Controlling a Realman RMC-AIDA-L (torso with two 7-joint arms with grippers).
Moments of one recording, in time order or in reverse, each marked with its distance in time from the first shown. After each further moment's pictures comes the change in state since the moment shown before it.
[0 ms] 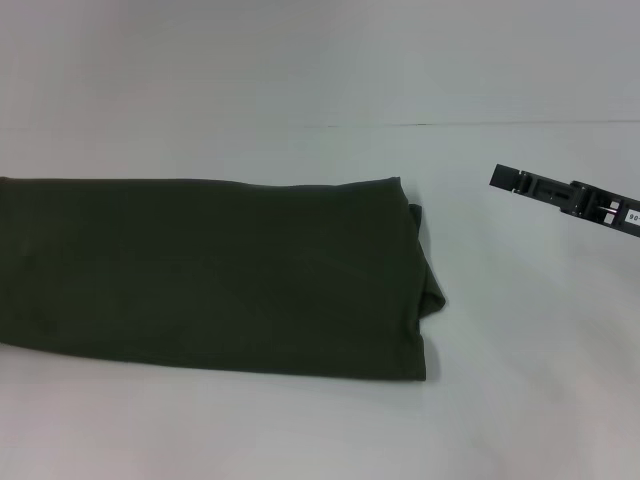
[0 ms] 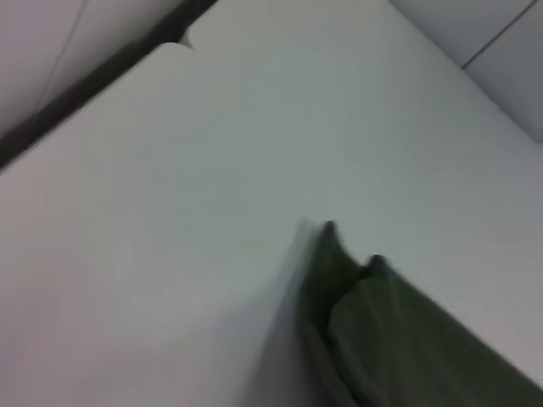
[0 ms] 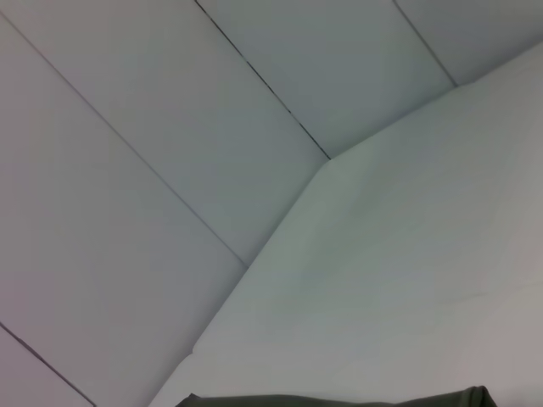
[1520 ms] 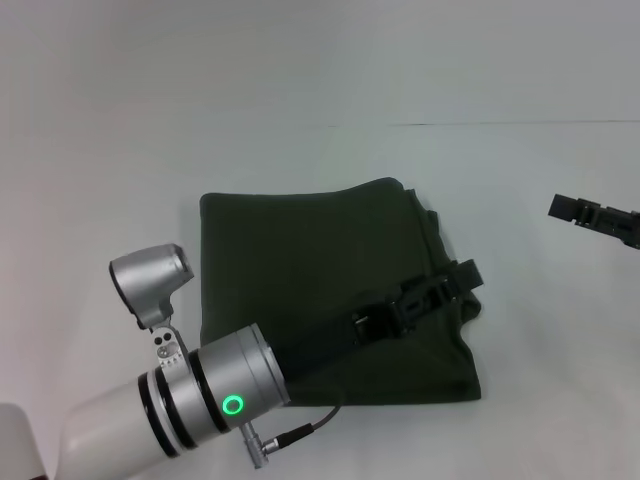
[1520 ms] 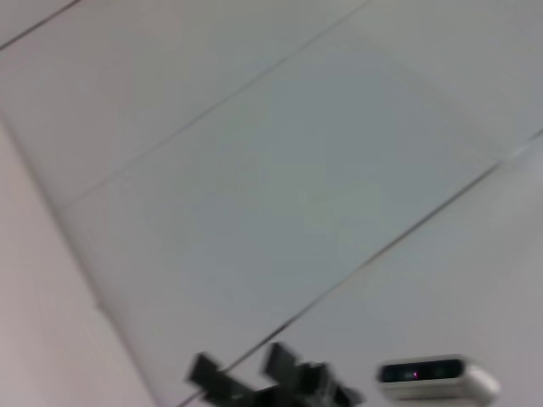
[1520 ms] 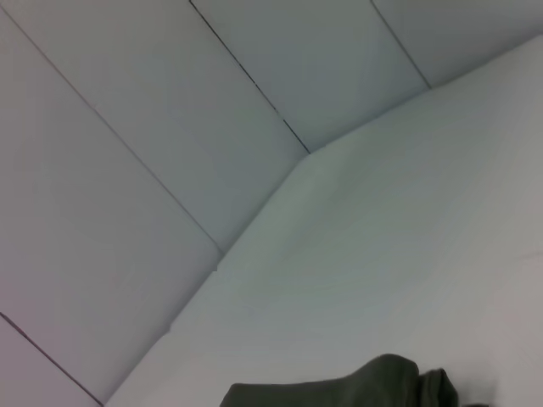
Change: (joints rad) left arm -0.337 -0.174 0.381 -1.098 -0.674 0.164 0.983; right arm -0.087 -0.070 -0.012 0.004 0.010 -0.074 -0.042
